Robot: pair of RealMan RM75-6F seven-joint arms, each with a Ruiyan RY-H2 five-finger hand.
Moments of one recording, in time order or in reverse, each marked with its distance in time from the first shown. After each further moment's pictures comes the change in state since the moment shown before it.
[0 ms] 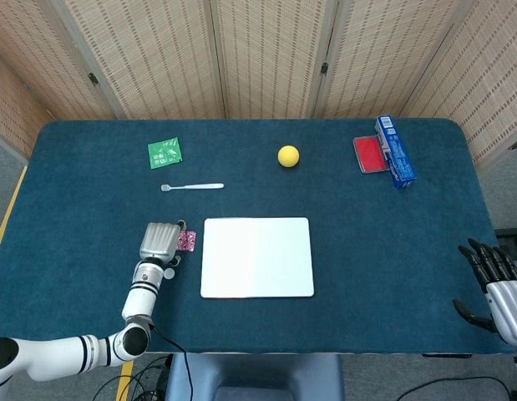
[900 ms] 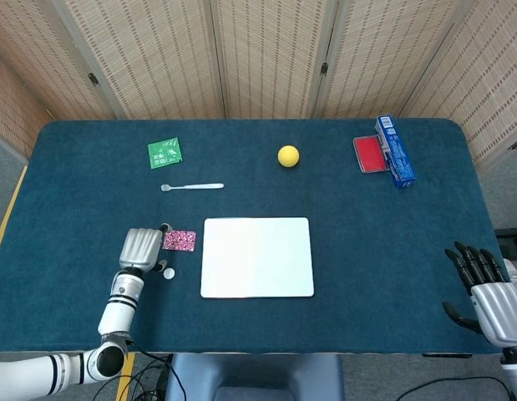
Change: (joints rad) left arm 0.152 0.094 0.020 -0.123 0.200 0.045 -0.094; right arm 0.001 -0.032 -0.005 -0.033 -0.010 -0.003 -0.118
